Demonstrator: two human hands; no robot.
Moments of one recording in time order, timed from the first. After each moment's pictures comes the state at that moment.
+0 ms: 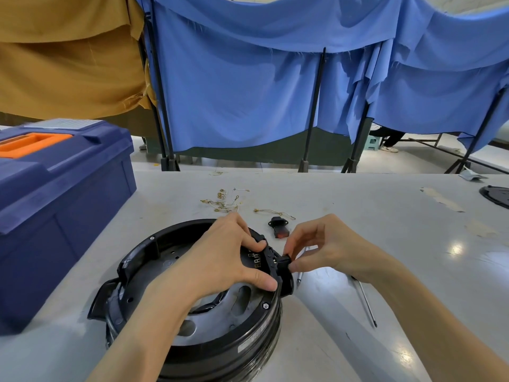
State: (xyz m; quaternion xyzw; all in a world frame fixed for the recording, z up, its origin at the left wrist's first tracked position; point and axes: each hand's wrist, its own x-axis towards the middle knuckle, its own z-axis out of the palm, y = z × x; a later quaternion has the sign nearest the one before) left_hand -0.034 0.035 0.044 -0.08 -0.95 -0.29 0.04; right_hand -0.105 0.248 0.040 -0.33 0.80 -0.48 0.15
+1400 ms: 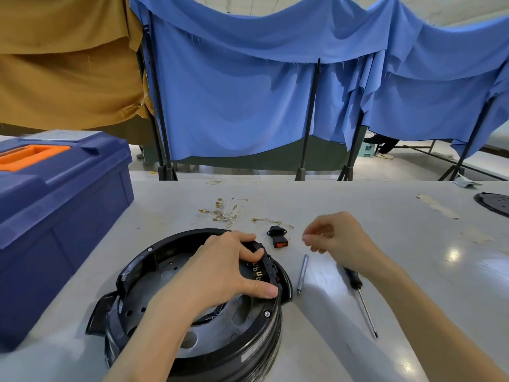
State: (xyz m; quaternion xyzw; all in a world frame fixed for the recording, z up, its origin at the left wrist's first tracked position) left_hand -0.038 0.031 0.039 -0.06 -0.96 -0.29 0.02; right_hand -0.129 0.252 0.038 -0.19 0.89 -0.40 -0.03
